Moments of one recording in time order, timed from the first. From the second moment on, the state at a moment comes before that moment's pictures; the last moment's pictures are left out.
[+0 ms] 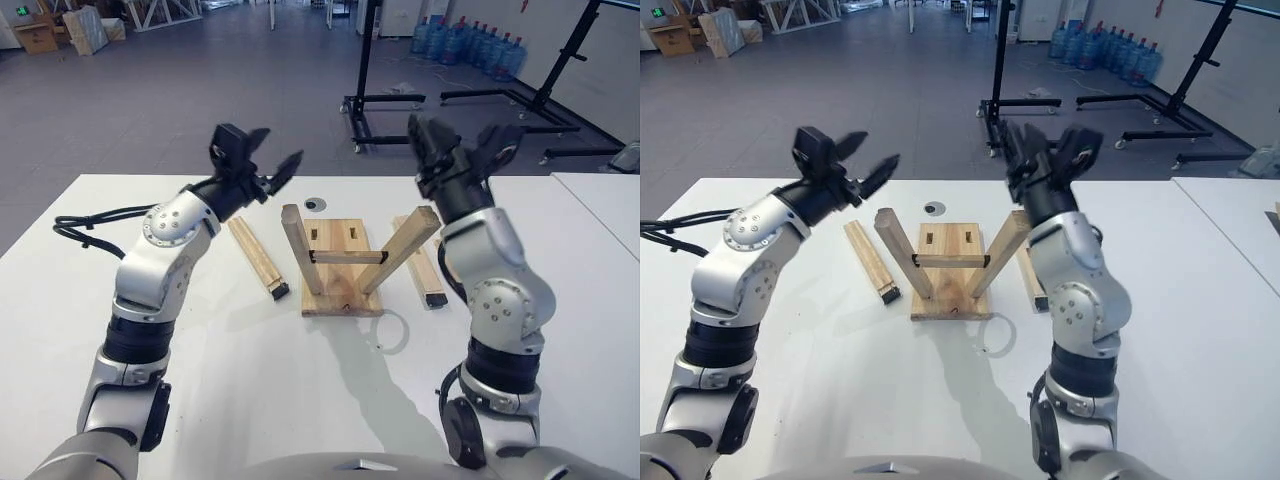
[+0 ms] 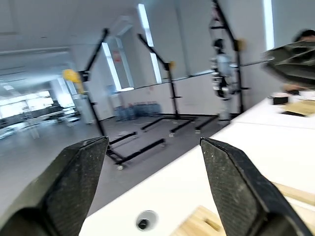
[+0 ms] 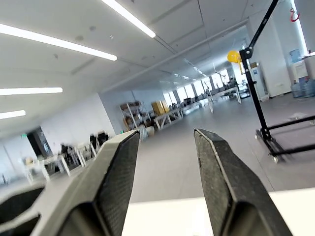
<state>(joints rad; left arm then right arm) -0.58 0.40 0.03 -0.23 -0.37 0.47 -0.34 -0.55 -0.11 -0.26 -0.46 0.70 0.57 -0.13</state>
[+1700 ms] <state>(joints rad) -0.77 0.34 -0.12 0.44 -0.14 -0.01 -0.67 -0.11 -0.43 0.29 -0.55 0.31 0.67 0.34</state>
